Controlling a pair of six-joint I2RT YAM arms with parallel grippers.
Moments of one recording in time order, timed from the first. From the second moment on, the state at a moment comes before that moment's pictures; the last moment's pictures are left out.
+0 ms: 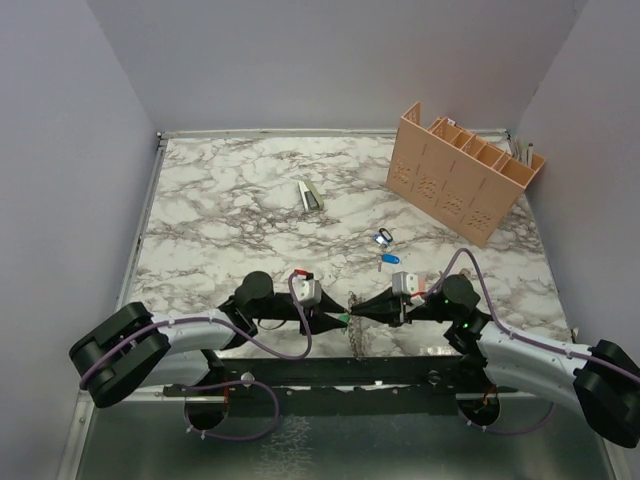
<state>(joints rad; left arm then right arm) -0.88 1.19 0.20 0.95 0.74 -0.06 0.78 0.88 0.14 0.79 -0.76 -0.11</state>
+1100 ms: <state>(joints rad) -0.88 1.10 0.19 0.92 0.57 -0.11 0.78 0.88 0.14 0.75 -0.70 -0.12</state>
